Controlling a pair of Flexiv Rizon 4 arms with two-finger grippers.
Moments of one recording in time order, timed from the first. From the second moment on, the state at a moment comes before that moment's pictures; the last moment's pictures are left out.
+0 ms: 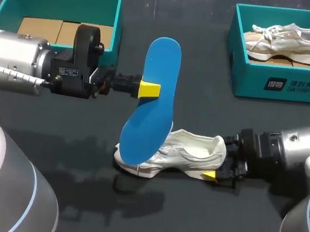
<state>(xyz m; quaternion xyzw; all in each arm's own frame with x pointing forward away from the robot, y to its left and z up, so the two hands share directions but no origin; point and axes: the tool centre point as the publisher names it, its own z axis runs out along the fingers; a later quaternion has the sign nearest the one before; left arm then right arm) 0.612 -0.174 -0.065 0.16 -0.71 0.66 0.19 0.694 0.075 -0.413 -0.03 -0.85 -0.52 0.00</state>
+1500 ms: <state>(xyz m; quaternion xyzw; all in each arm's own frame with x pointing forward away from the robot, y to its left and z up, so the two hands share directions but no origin) 0.611 -0.174 -0.065 0.16 -0.71 0.66 0.19 0.671 0.012 -0.319 0.00 -0.99 -0.16 0.01</state>
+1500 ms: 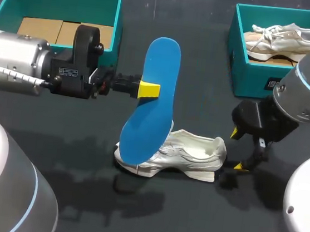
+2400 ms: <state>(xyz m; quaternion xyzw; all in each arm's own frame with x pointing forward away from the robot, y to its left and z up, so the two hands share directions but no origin) 0.611 -0.174 -0.065 0.16 -0.71 0.66 0.19 0.696 0.051 -0.292 0.05 -0.99 -0.12 -0.02</state>
